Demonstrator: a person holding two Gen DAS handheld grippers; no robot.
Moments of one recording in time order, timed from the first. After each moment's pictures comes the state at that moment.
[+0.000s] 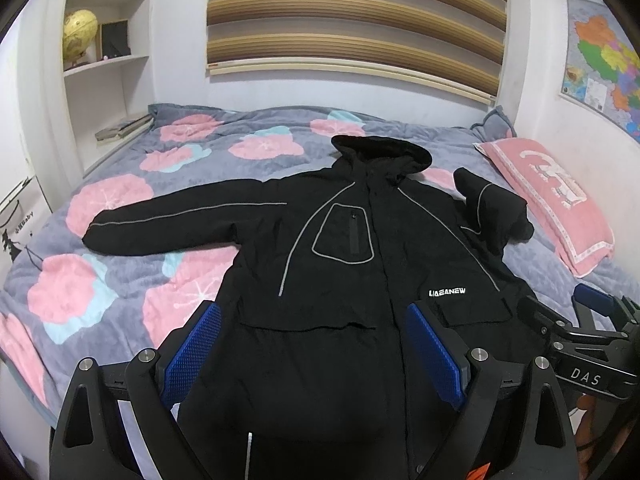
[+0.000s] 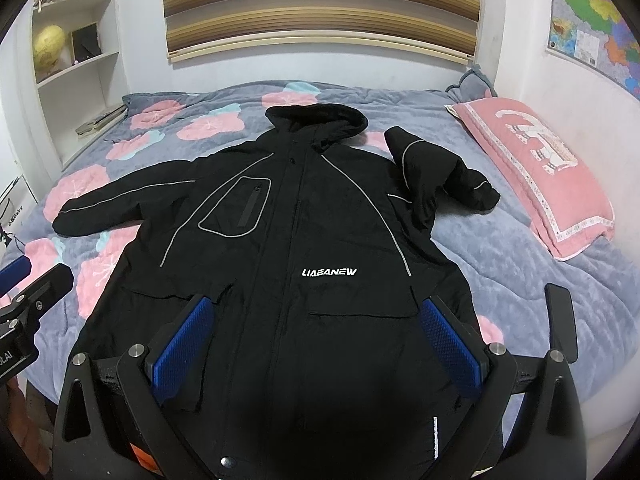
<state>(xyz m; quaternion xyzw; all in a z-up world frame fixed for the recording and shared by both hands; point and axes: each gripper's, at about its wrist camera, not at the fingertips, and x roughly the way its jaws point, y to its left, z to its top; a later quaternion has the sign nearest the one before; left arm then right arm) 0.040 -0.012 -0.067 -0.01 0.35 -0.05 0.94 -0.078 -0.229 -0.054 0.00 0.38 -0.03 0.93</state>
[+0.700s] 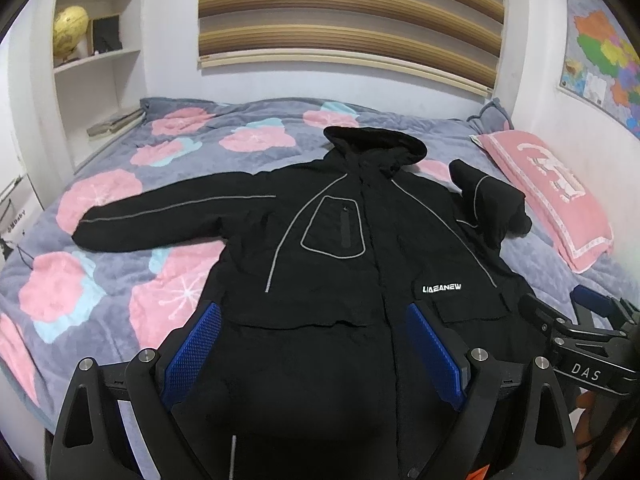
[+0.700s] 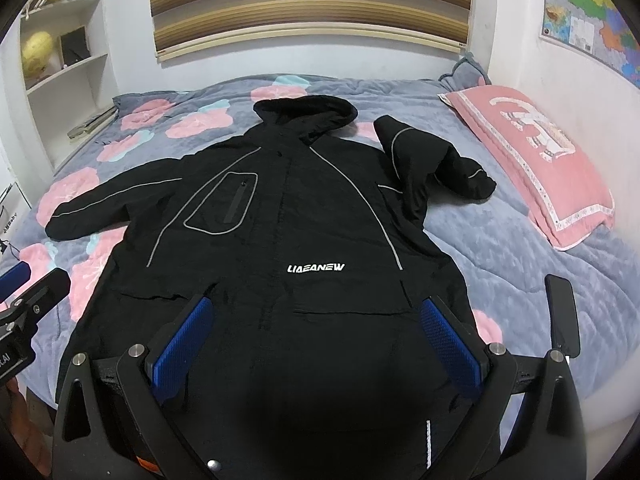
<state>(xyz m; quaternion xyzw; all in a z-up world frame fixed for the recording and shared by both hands) 0.051 -0.023 -0.077 -0.02 0.36 -0.06 0.93 -0.067 -0.248 -0.066 0.01 0.39 -0.04 0.92</state>
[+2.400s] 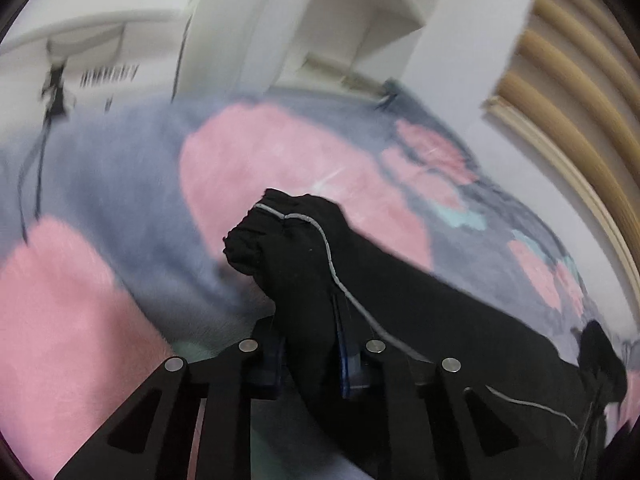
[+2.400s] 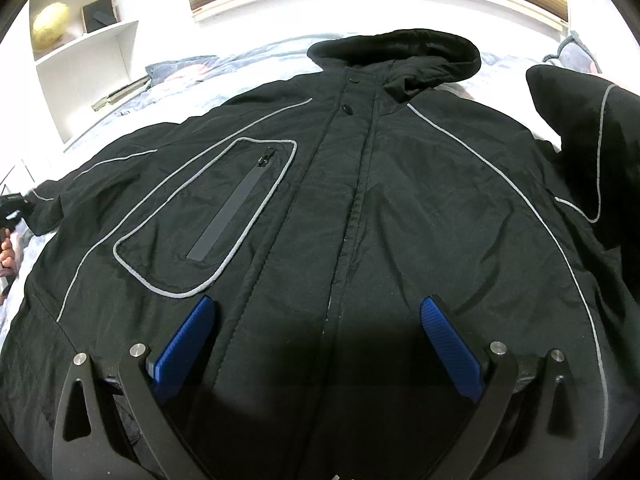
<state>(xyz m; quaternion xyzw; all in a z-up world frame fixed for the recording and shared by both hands) 0.300 0.402 -0.217 -0.25 0.27 0.21 0.90 0.158 -0.219 -0.240 0.02 0.39 0.09 0.91</state>
